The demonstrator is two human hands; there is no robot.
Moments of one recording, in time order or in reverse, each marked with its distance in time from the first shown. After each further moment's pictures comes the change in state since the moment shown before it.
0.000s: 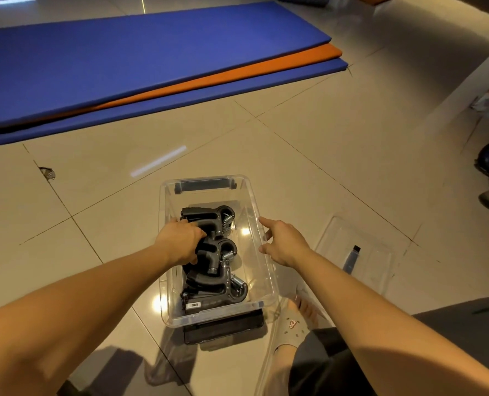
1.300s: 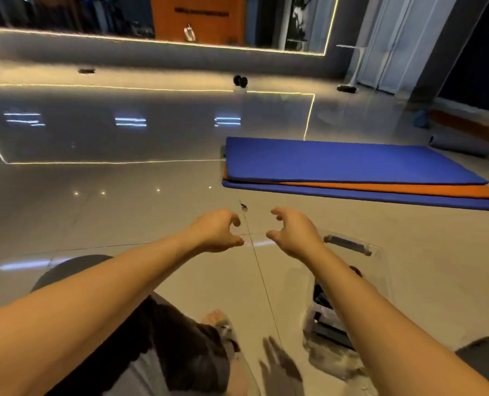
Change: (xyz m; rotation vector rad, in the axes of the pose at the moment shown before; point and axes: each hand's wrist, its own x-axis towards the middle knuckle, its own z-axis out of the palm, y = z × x) left_hand -0.429 -0.057 -0.080 -0.574 0.409 -0.712; right_hand -0.229 -0.308 0.046 -0.044 0.236 -0.670
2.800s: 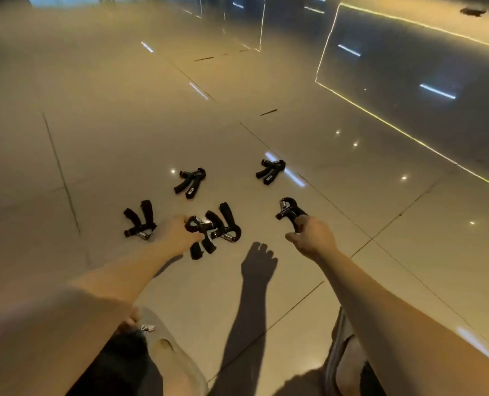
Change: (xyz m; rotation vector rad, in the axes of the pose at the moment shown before) left_hand -0.472 -0.703 0.028 -0.503 0.408 -1.490; right_hand -0.013 -0.612 0.574 -0.166 -0.723 -0.721
